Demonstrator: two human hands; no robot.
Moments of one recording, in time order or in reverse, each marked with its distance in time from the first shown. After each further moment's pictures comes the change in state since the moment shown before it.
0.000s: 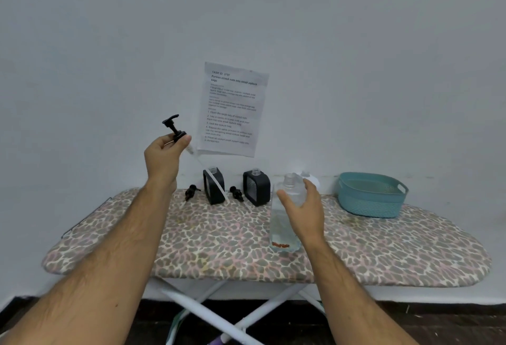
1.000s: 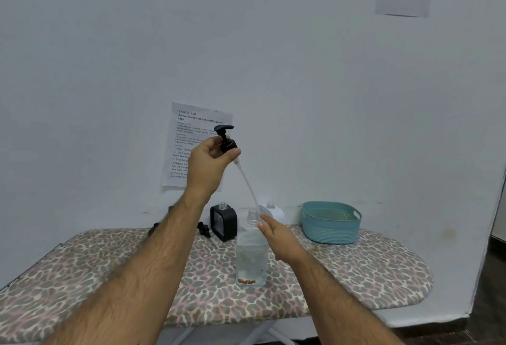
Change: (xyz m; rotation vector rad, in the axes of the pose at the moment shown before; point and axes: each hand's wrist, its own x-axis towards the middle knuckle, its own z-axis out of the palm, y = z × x) left_hand -0.061 0.057 0.123 0.034 -0.387 0.255; right_hand 0.036 0.002 -0.039 -0.236 -0.466 0.025
